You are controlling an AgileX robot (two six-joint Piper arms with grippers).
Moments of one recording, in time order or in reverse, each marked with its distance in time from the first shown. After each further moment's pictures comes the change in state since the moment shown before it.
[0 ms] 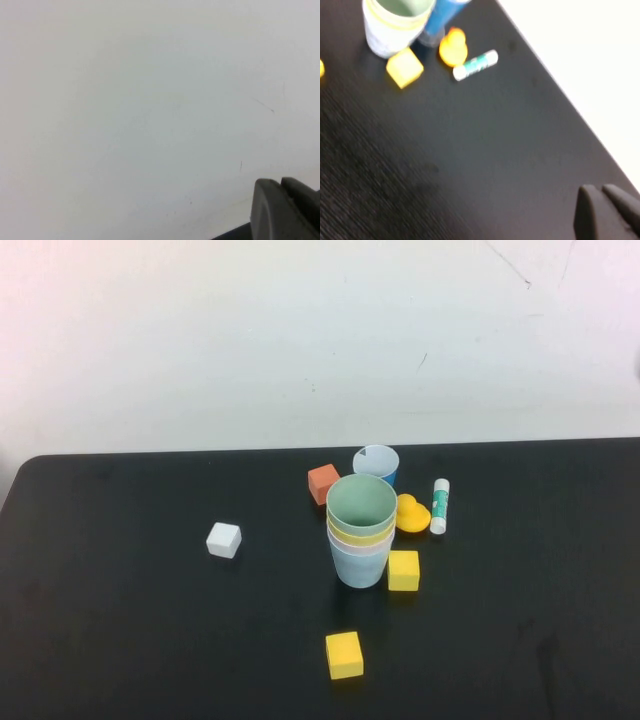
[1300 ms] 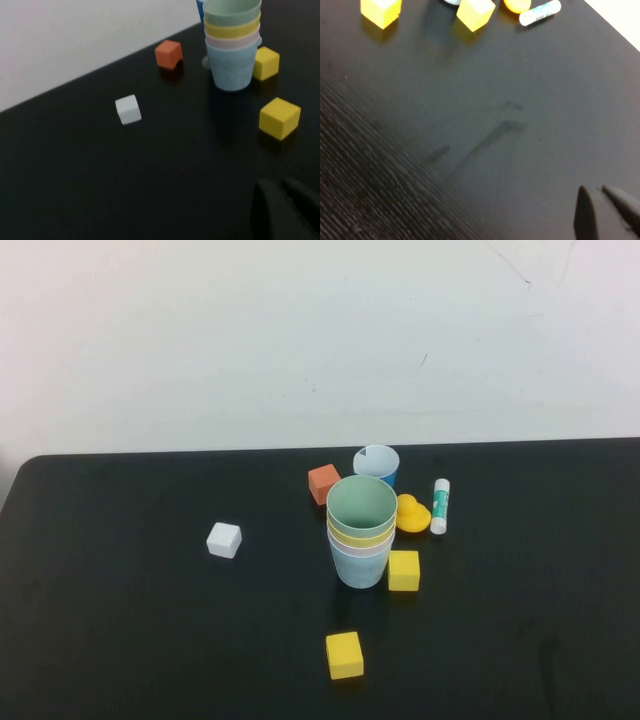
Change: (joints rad) right arm 0.000 -0.769 0.860 0.086 -0.243 0.082; left arm 0.000 -0.082 0.255 0.005 0.337 0.000
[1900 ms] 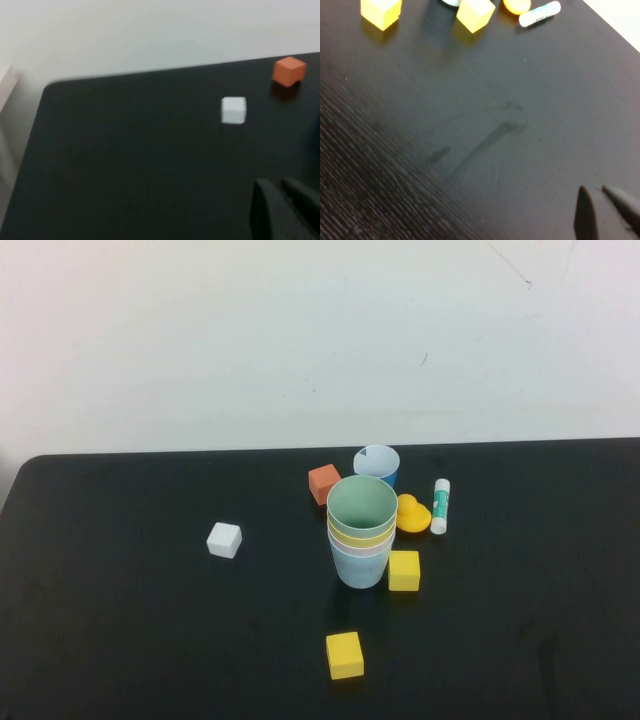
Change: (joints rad) right arm 0.000 0.000 0.000 0.001 -0.002 0.001; left arm 0.283 -0.024 0.057 0.151 -0.095 -0.321
